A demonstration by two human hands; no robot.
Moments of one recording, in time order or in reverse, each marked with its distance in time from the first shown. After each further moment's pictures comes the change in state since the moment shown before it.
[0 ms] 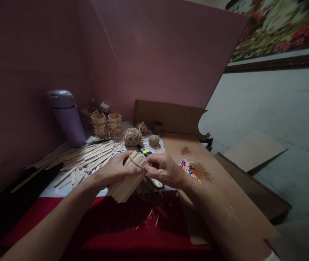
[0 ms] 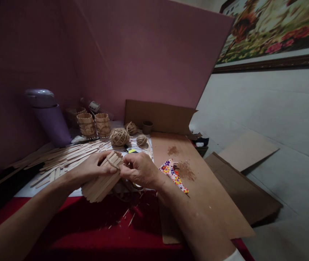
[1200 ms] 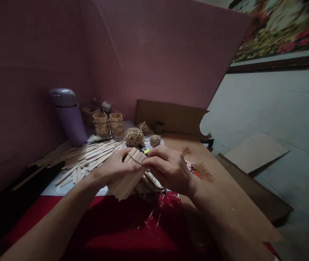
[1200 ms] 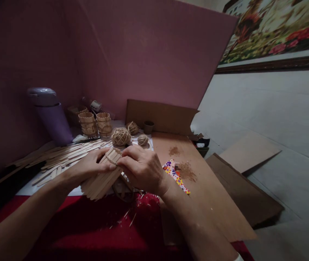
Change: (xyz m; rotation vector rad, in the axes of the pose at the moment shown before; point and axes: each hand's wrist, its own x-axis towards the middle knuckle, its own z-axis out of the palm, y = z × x) left_hand -0.002 0.005 -0.005 0.074 0.073 0.003; right_hand -0.006 -0.008 -0.007 -0.574 0.265 -0.608
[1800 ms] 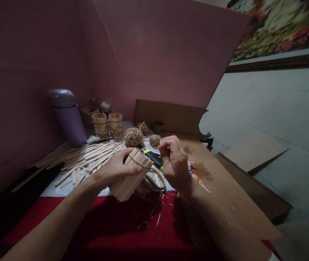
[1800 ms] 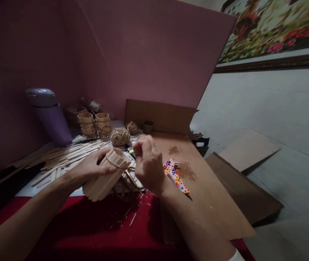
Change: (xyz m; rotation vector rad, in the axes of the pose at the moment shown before) left_hand -0.002 -0.001 0.005 -0.065 -0.016 0.046; right_hand -0.004 -0.001 0.011 0.044 0.294 0.405
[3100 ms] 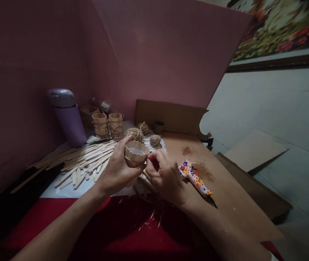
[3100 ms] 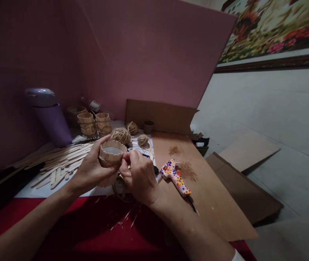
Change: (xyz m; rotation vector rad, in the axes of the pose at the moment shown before) left_hand -0.002 -0.010 0.019 0.287 0.464 0.195; right_hand -0.017 -0.013 0.021 -0.022 -0.147 0.152
